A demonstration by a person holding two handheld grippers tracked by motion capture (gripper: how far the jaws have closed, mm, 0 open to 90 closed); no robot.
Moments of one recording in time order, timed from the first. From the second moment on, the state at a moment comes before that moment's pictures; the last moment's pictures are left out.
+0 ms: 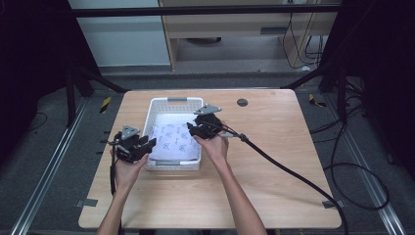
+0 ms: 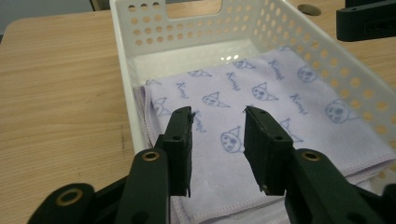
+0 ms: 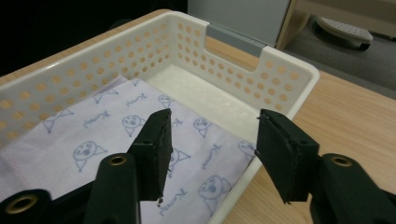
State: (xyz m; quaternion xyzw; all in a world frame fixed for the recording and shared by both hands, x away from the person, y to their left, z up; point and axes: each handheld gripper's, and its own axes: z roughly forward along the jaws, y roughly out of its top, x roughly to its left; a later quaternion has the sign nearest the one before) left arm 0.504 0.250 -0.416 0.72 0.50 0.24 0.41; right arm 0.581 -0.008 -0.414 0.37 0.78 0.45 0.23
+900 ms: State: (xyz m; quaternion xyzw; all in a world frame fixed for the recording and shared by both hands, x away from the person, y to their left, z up) left arm 0.483 0.240 -0.406 0.73 0.46 0.26 0.43; right arm 0.526 -0.110 -0.375 0.38 0.74 0.49 0.24
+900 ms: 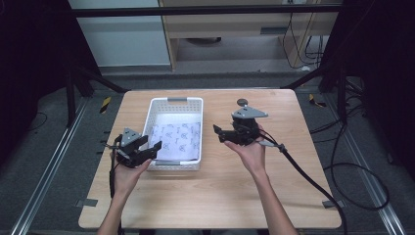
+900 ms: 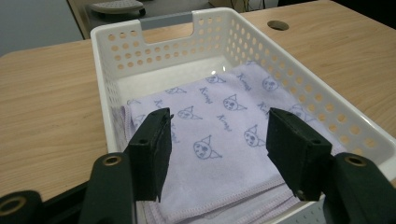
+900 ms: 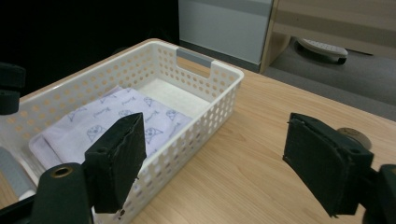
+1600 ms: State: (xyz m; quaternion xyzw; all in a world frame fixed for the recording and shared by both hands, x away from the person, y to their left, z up) left arm 0.458 0.256 -0.418 0.74 0.45 0.28 0.42; right arm 0.482 -0.222 -0.426 0.44 0.72 0.48 0.25
